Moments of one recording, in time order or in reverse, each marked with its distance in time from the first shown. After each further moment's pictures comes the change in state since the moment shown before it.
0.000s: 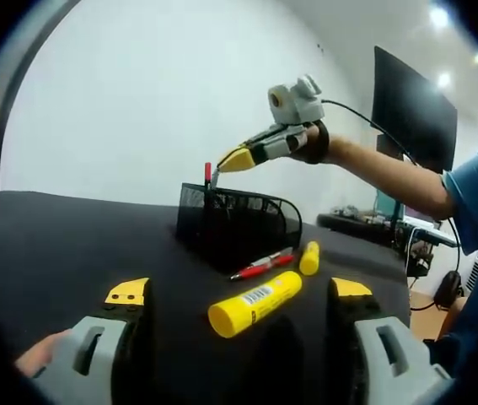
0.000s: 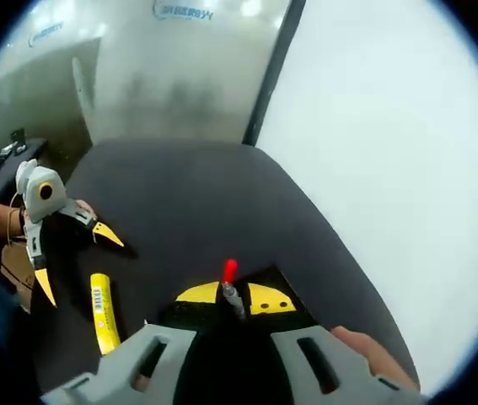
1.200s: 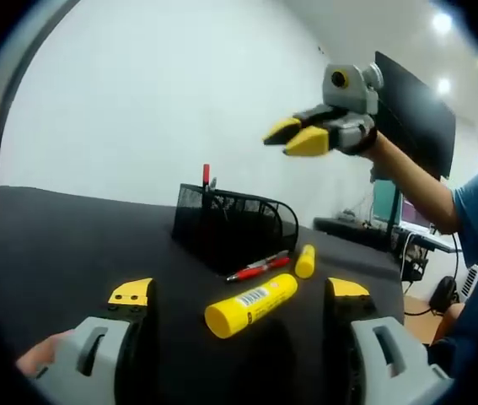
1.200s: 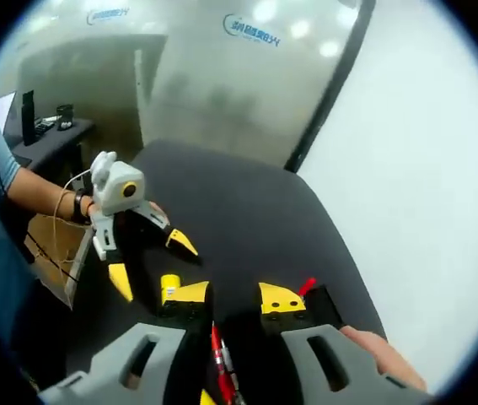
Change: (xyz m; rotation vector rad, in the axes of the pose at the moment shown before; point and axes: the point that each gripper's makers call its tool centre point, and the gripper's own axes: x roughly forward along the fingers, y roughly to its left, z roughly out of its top) left arm -0.003 -0.001 0.003 -0.035 -0.012 -0.024; right arm -0.057 0.093 0.016 -0.186 -0.056 0.110
